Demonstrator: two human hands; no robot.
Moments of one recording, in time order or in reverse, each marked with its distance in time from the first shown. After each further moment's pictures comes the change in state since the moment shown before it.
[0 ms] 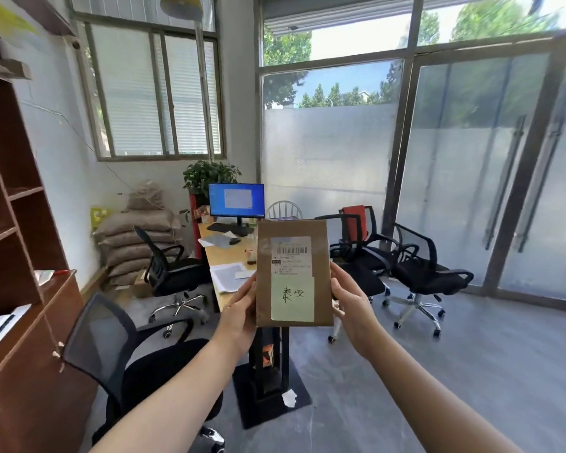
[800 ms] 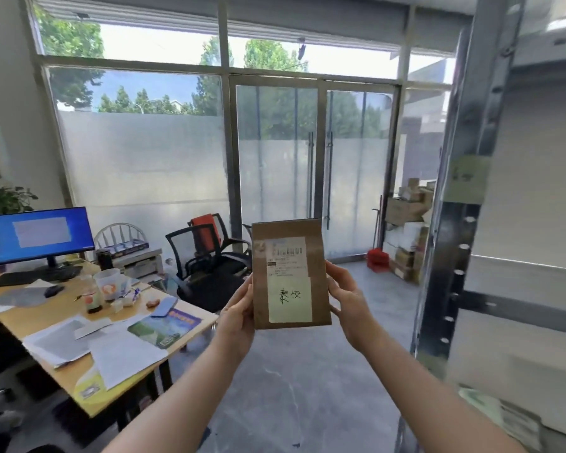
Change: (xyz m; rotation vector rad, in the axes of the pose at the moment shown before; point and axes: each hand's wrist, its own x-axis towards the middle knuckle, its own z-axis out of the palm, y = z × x) left_hand 0.041 -0.053 0.083 -0.013 -0.615 -0.281; right_hand -0.084 -0.041 -0.034 -0.115 0.705 -0.111
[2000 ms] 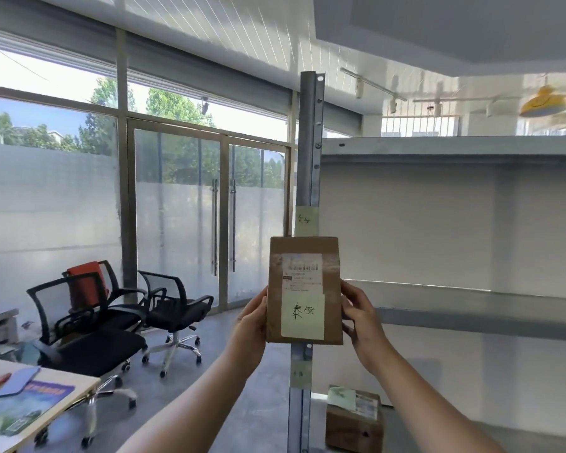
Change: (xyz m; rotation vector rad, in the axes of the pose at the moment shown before) left_hand -0.068 -0.062 0.199 0.013 -0.501 -0.039; right_hand -0.145 -0.108 -0.168 -0.086 0.407 -0.200
